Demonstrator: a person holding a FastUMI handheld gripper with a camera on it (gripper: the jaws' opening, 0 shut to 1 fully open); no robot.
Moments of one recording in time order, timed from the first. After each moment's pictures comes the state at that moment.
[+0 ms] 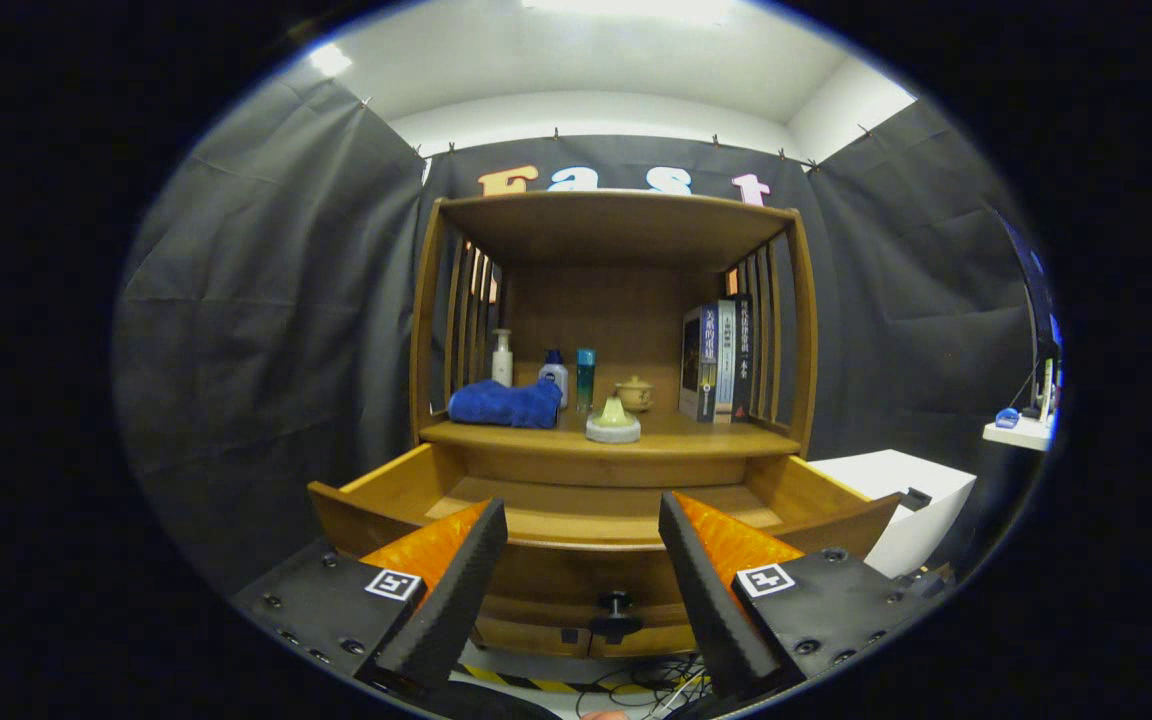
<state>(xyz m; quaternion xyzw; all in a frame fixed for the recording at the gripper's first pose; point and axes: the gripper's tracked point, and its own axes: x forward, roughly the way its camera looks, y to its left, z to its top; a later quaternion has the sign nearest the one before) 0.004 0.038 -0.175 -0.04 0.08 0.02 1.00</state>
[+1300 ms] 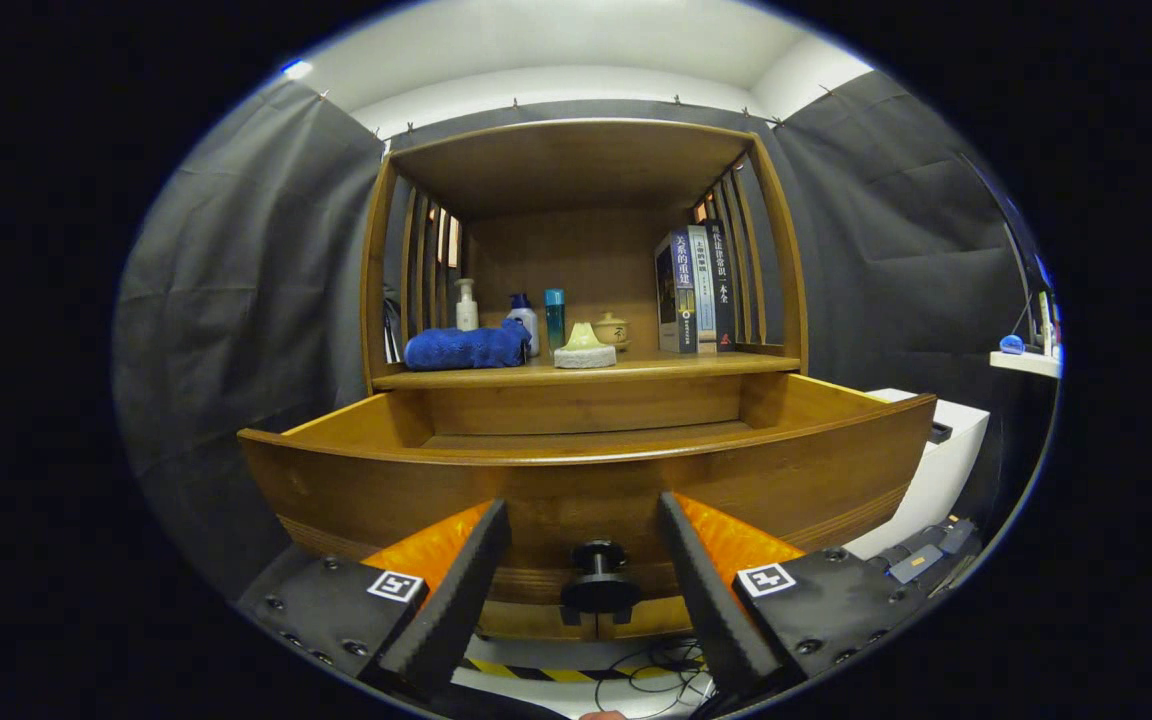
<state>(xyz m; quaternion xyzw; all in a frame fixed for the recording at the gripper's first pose) 0.028 0.011 -0.241 -0.01 0.12 -0.01 0.99</state>
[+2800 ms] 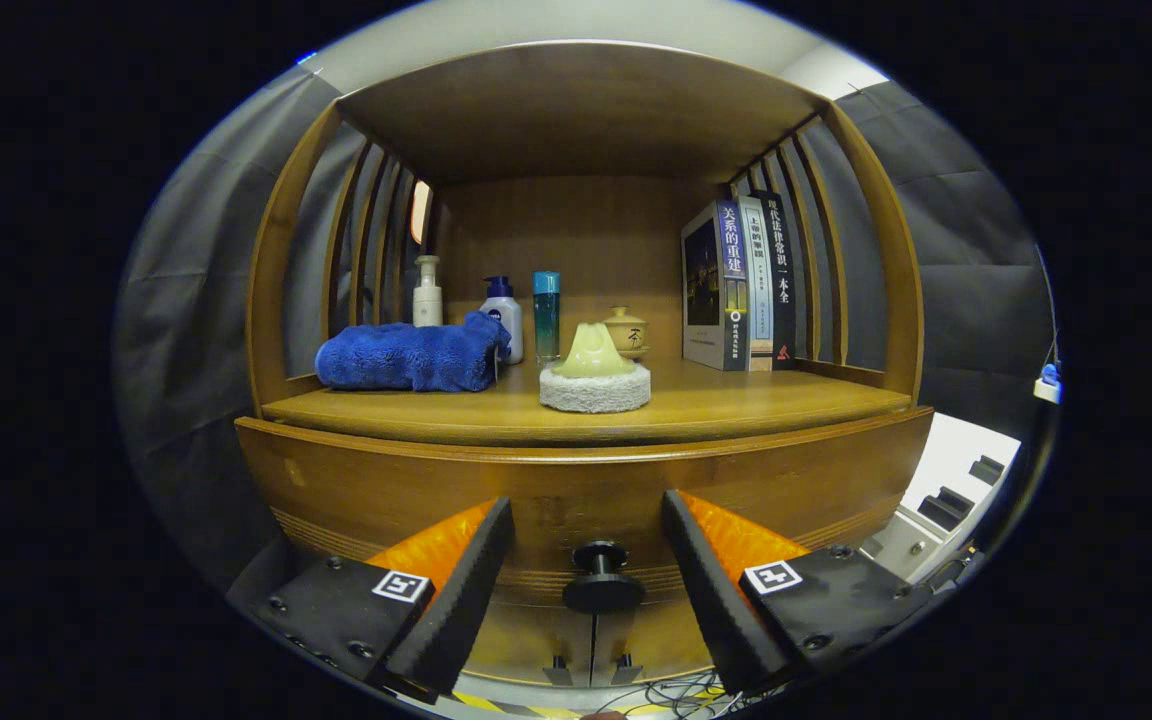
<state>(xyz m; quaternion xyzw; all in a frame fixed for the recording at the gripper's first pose) 0.216 0.012 -0.256 -0.02 0.14 -0.02 0.99</state>
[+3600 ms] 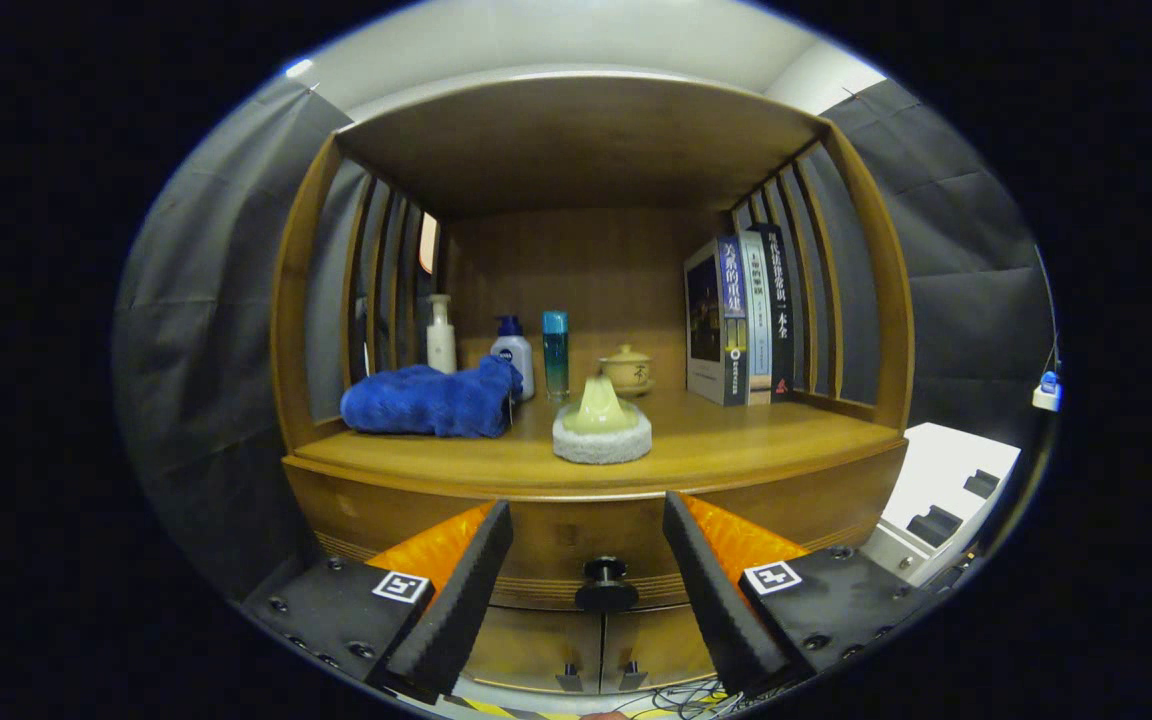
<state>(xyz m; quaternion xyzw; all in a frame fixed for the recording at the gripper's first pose) 0.187 0.020 -0.189 0.00 0.10 -0.01 1.00</state>
